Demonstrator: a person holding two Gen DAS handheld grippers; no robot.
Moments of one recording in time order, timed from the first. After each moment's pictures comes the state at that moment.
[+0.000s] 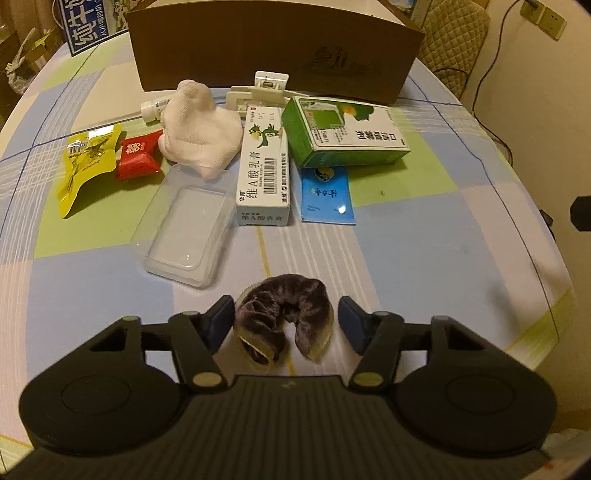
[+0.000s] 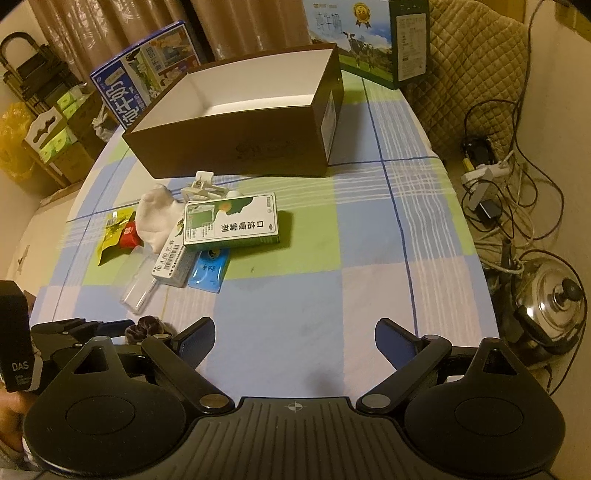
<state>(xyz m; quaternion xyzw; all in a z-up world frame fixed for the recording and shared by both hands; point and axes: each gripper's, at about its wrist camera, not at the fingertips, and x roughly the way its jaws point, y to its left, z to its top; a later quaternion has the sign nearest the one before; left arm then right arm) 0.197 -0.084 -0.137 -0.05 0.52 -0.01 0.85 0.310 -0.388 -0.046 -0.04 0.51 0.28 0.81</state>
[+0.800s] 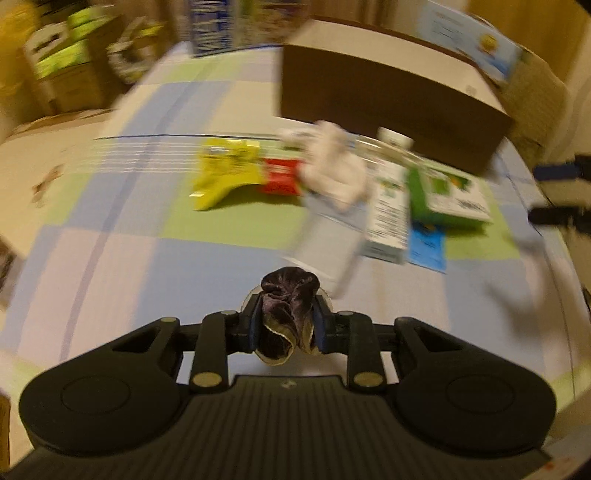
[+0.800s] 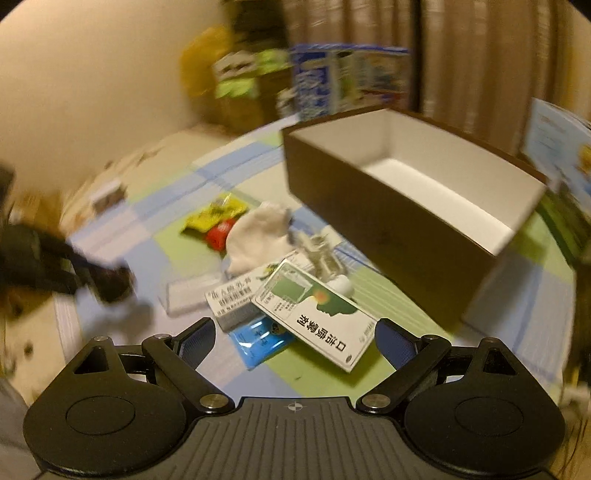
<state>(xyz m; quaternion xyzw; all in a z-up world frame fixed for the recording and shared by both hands) 0.151 -0.014 -0.090 -0.11 0.47 0.15 0.86 0.377 -0.303 -0.078 -0.22 0.33 0.58 0.71</state>
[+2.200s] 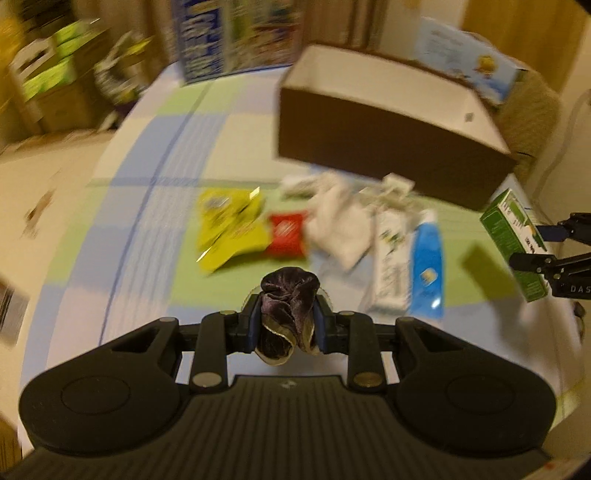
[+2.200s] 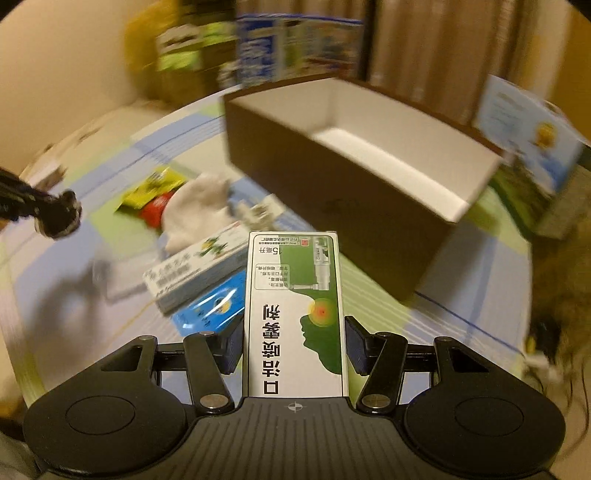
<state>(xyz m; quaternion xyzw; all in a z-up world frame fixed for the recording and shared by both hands) 0.208 0.010 -0.054 -0.09 0.46 0.10 0.88 0.378 -0.299 -0.092 -0.24 0.36 0.47 0.77</state>
